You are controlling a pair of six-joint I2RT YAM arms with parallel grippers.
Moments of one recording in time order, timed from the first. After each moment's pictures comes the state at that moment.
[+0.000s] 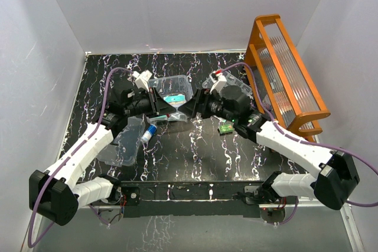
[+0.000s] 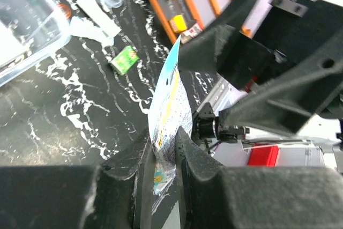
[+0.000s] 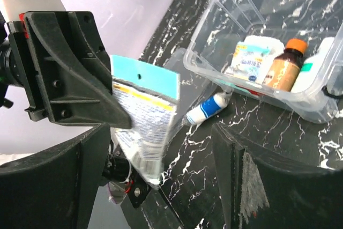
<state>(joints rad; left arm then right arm) -0.42 1.11 0.90 -0.20 0.62 -0.68 0.69 1.20 0.90 0.10 -0.26 0.71</state>
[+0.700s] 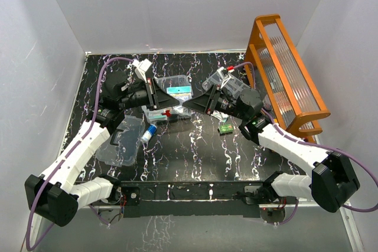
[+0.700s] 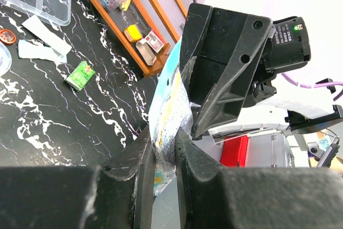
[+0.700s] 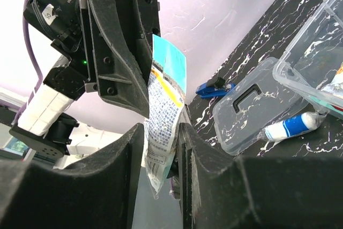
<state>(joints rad) -0.41 1.10 1.00 -0.13 0.77 -0.77 0.61 1.20 0.76 0.61 -0.58 1.00</state>
